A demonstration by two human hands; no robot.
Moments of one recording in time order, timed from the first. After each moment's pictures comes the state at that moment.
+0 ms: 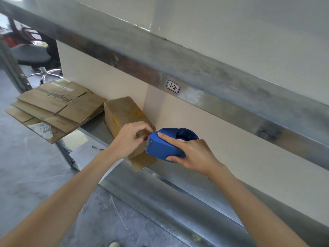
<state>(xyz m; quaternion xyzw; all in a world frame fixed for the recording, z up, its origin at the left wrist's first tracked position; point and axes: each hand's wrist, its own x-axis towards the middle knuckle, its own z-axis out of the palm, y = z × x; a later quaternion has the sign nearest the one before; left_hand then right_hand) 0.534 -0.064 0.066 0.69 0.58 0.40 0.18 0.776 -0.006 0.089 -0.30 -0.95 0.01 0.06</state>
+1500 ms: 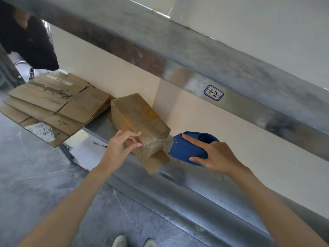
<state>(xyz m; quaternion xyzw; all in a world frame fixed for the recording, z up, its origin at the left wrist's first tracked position) 0.461 -0.066 -0.034 0.61 0.58 0.51 0.19 0.777 0.032 0.057 -0.41 -0.91 0.06 -0.01</state>
